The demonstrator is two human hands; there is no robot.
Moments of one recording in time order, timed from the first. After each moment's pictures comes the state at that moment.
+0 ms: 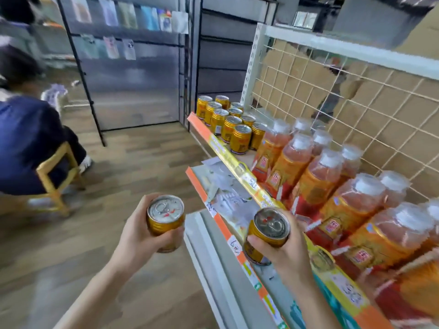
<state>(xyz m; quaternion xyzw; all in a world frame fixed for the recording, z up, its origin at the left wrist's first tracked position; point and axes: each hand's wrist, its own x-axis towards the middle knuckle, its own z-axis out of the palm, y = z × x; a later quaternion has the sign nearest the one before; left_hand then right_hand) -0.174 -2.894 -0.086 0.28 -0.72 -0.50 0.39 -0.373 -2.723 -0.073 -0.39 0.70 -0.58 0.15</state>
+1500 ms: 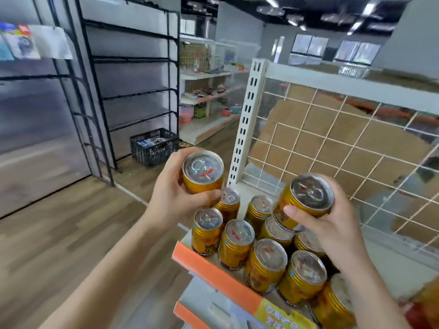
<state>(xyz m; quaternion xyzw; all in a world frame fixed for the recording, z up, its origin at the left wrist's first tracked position) -0.526 -3.414 0.011 -0.03 -0.76 -0.57 0.31 -0.586 -3.161 0.024 -0.24 0.77 -0.58 -0.09</state>
